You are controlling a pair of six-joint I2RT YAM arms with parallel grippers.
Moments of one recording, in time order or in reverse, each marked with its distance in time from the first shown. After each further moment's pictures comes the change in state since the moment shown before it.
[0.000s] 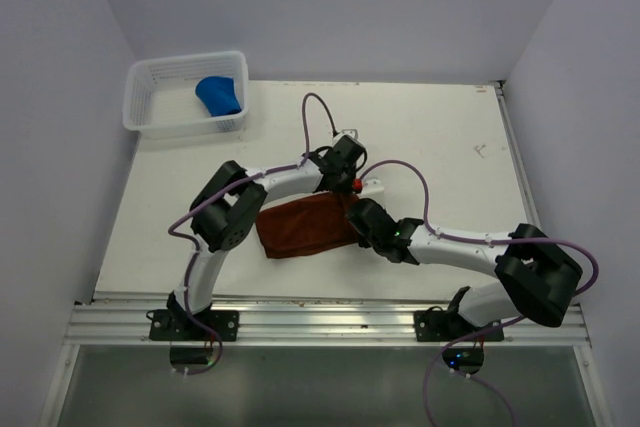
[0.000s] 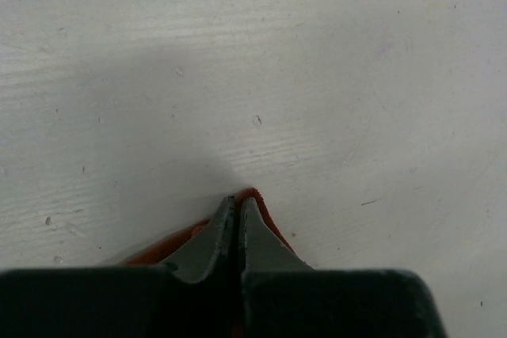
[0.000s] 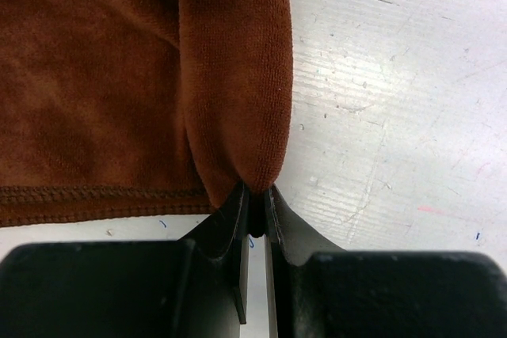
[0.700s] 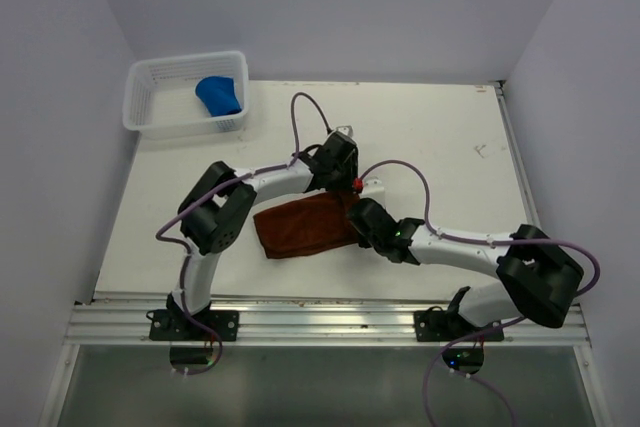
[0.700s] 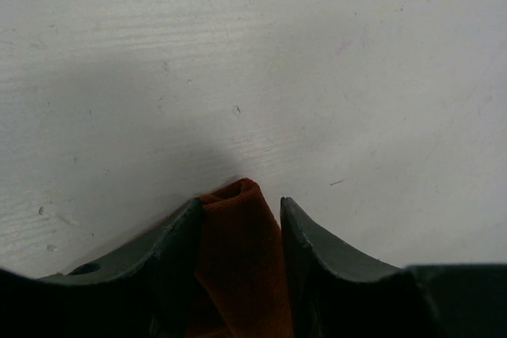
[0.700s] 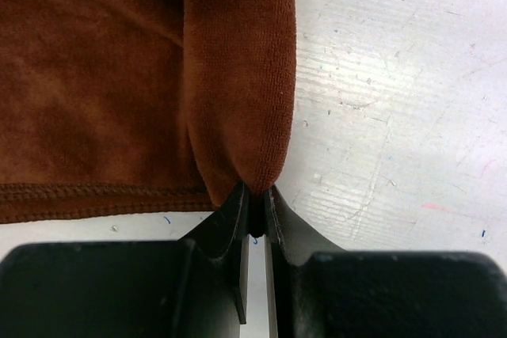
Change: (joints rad) left arm 0.034 -0.083 -0.095 0.091 0.100 -0.026; right arm -0.001 -0.011 0.000 -0.006 -0.014 0.010
